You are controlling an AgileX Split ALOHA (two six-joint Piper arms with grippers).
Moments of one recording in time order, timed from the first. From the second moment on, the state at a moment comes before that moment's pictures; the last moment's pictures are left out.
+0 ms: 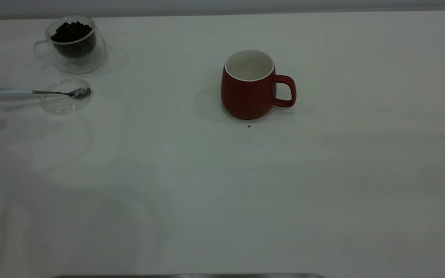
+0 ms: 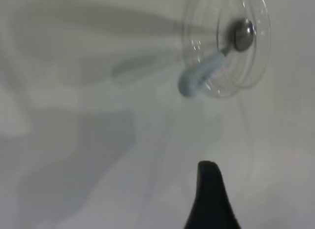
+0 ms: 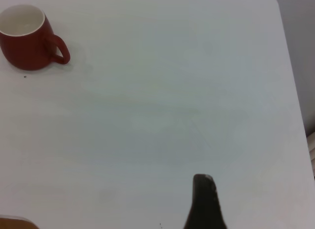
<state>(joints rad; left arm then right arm) 0.59 2.42 -1.46 -0.95 0.97 1.05 -0.01 -0.02 -0.47 0.04 1.13 -0.12</state>
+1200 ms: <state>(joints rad) 0.55 2.66 -1.64 -1.17 1.06 1.15 -0.01 -0.02 -0.47 0.04 1.13 -0.12</state>
